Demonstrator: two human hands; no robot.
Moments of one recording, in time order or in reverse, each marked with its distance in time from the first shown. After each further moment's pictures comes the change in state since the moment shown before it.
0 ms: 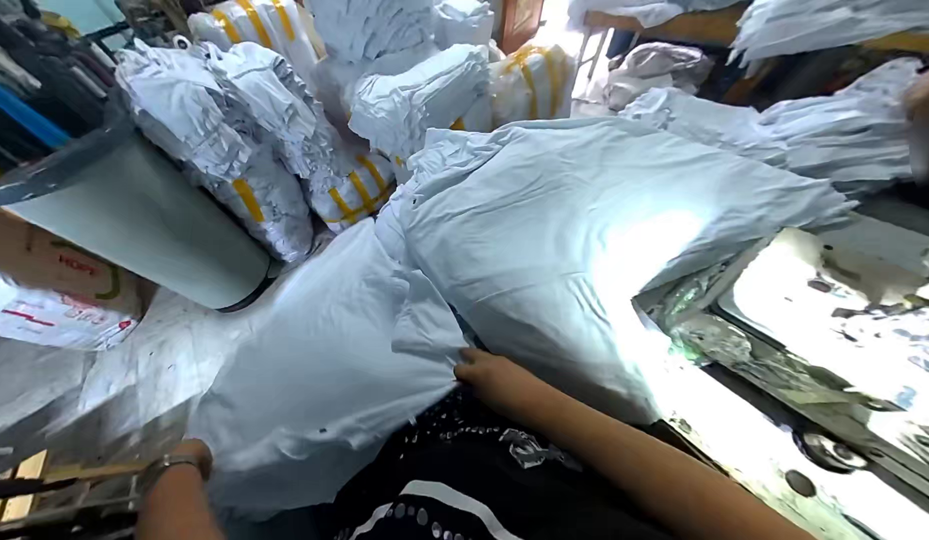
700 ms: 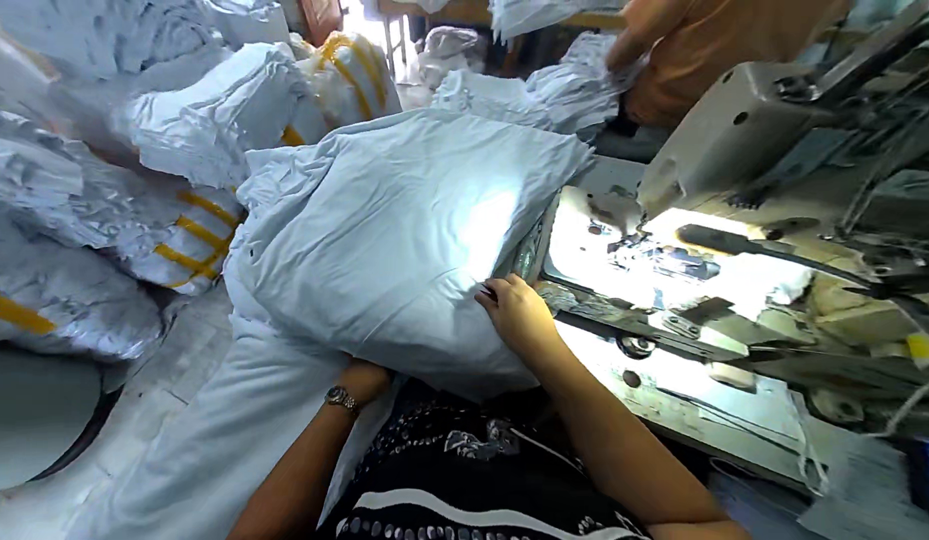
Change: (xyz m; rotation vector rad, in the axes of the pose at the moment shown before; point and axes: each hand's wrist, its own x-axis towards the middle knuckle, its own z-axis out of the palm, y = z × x) left_hand -0.151 0.400 -0.084 0.161 0.468 1.351; right_hand -0.101 0.095 -0.075 -0.033 0.751 0.933
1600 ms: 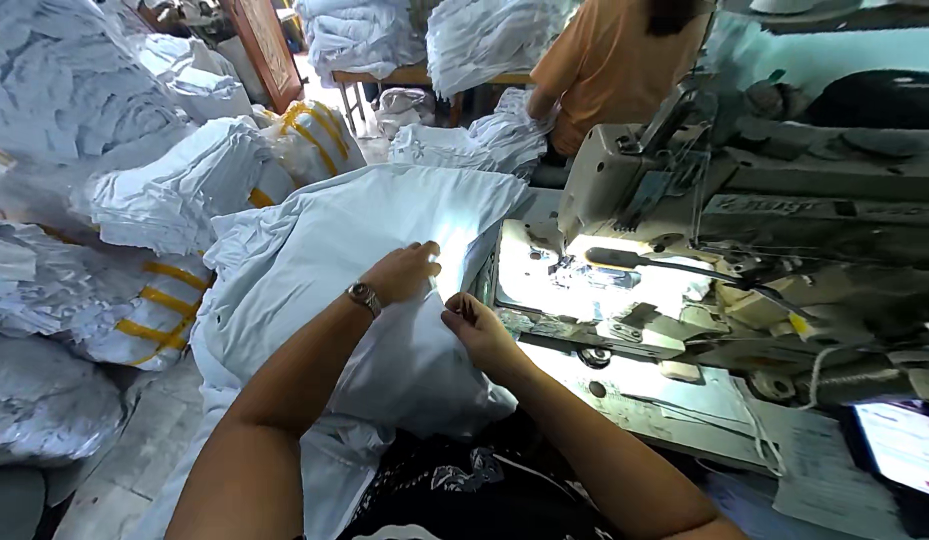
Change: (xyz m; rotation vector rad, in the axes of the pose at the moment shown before) left_hand 0.121 0.123 -0.222 0.265 0.306 0.788; right_hand -0.008 -0.022 -0.035 0.948 -0.012 -0.073
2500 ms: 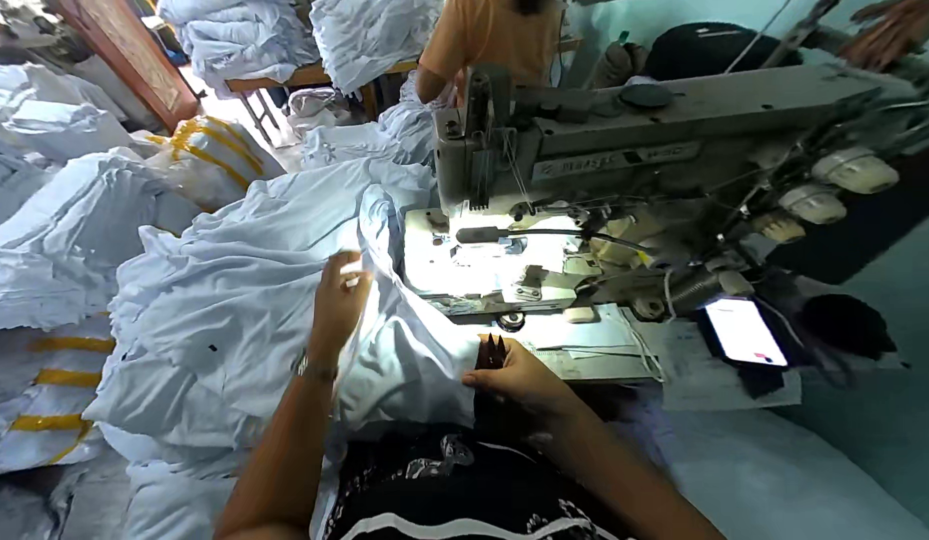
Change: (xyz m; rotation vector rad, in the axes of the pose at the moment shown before) left_hand -0.005 0.077 0.043 -0.762 0.529 -0.346; right_hand -0.128 0.050 -0.091 0.467 -0.001 0.065
